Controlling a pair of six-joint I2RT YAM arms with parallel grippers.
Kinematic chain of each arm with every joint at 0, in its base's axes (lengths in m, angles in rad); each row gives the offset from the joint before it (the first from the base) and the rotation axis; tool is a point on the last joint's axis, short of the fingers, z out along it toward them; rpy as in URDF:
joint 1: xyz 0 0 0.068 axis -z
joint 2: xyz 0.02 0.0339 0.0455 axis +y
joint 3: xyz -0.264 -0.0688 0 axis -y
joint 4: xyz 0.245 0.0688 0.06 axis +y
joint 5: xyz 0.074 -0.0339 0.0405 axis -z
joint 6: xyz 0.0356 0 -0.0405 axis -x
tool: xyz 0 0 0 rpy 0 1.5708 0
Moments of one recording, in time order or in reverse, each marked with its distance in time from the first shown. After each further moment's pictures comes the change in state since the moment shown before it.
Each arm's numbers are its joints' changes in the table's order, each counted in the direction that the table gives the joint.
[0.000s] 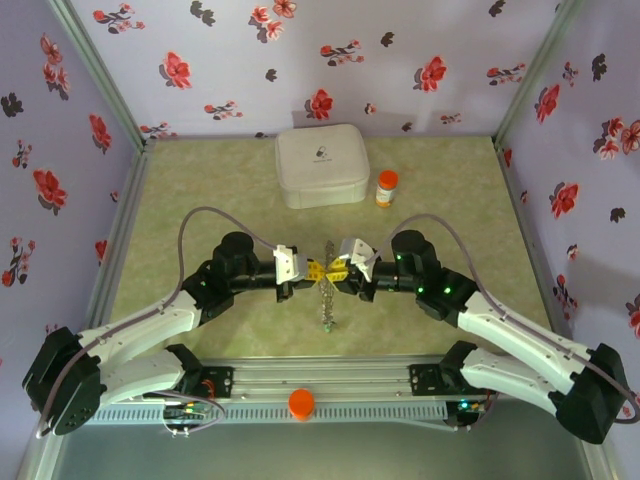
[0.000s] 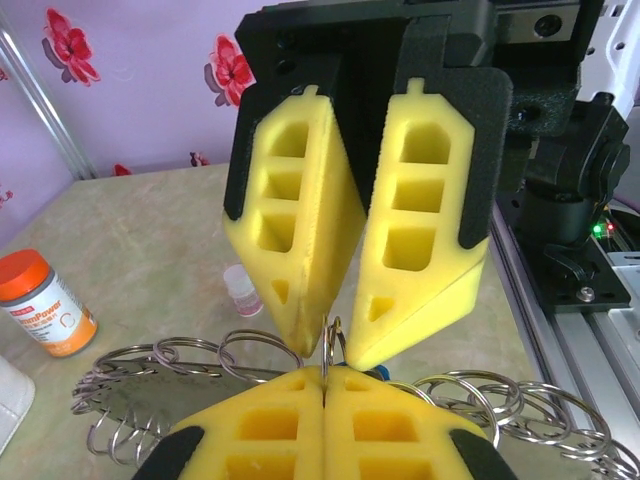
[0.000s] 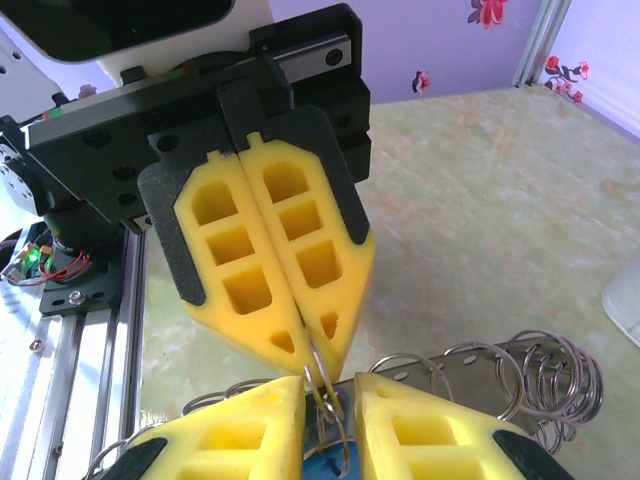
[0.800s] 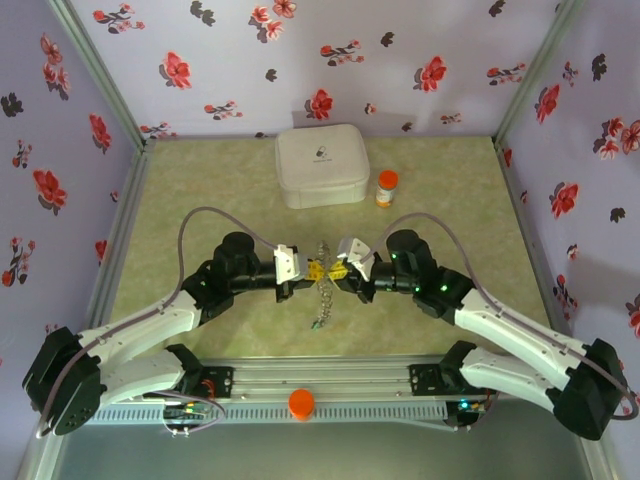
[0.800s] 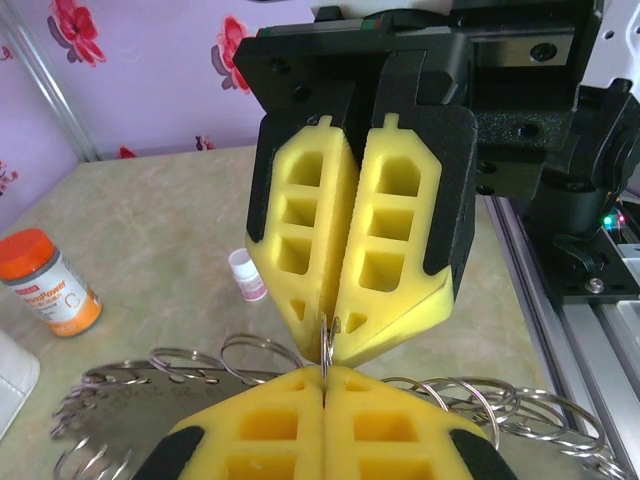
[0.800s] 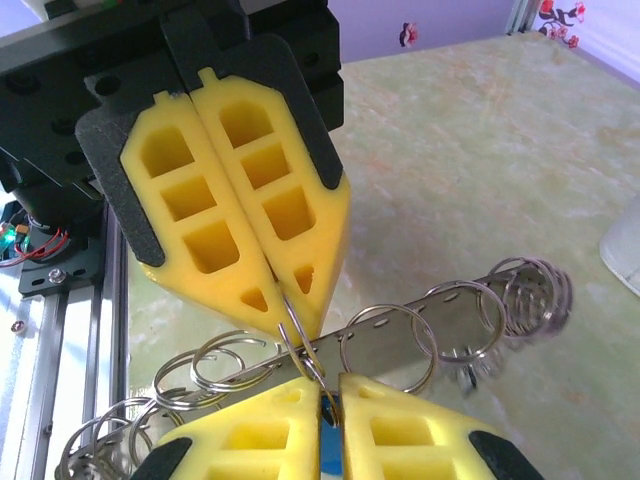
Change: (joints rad) left arm 0.000 0.000 0.000 0.022 -0.023 0.000; right arm 0.000 0.021 0.003 0.053 0.047 -0.010
